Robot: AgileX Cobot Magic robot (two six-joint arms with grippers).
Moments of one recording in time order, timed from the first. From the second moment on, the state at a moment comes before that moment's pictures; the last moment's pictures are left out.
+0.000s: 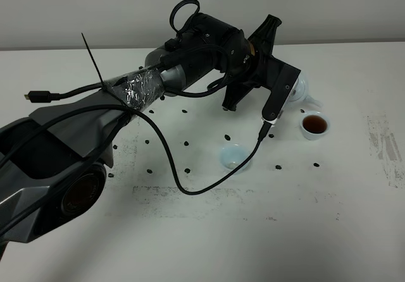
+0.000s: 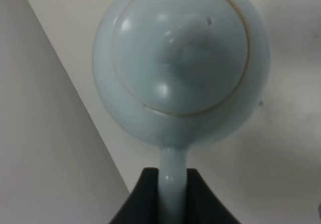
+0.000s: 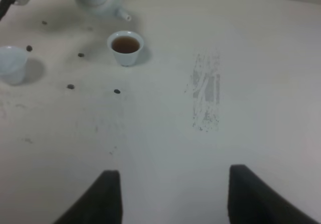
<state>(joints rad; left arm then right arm) -0.67 2.46 -2.20 0.00 0.57 1.59 -0.01 -0.01 -0.49 0.15 1.08 -0.19</state>
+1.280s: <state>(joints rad) -0.66 2.50 -2.20 -0.01 0.67 0.75 -0.01 -0.01 -0.49 0.15 1.08 -0.19</state>
